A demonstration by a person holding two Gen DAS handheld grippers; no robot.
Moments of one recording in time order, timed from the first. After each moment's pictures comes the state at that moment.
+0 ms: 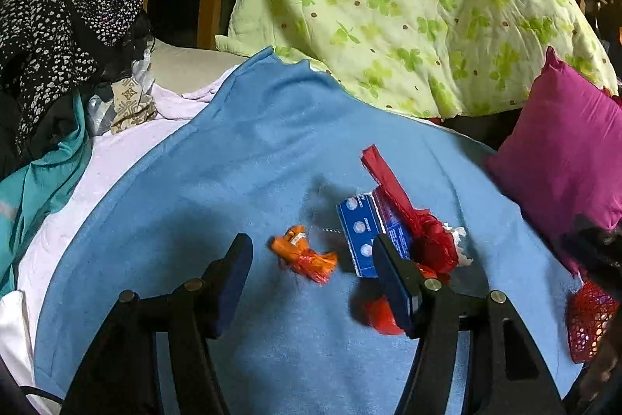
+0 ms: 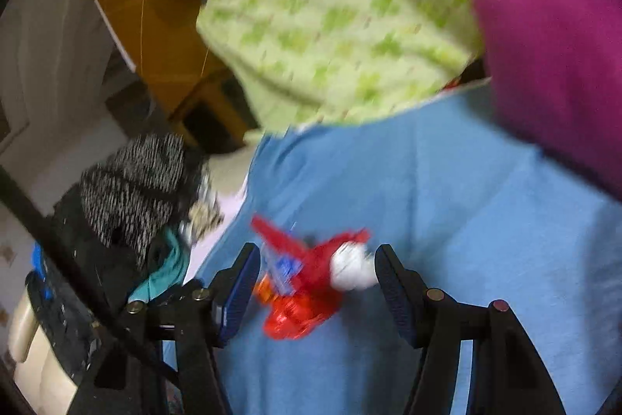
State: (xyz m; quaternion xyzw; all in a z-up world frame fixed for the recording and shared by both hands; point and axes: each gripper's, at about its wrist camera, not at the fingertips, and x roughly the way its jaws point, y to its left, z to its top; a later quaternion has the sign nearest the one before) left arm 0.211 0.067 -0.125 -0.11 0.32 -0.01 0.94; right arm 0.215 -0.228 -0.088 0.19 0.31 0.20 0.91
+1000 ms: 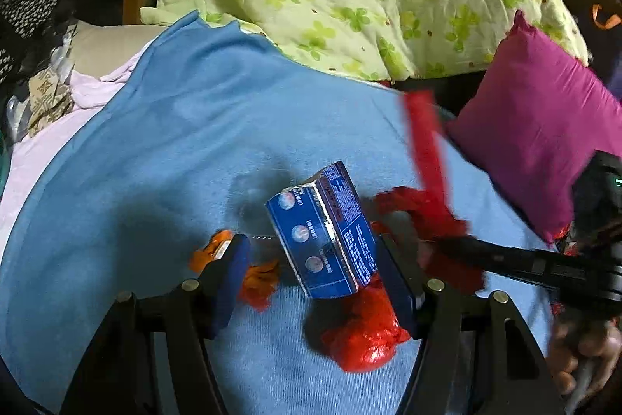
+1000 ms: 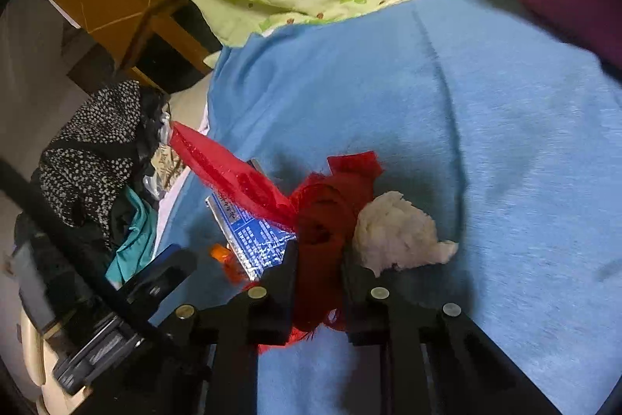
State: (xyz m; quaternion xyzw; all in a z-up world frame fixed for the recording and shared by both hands) left arm 0.275 0.033 -0.155 -0.10 0.37 -0.13 0.91; right arm 0.301 -0.190 -0.167 0.21 0.45 0.18 0.85
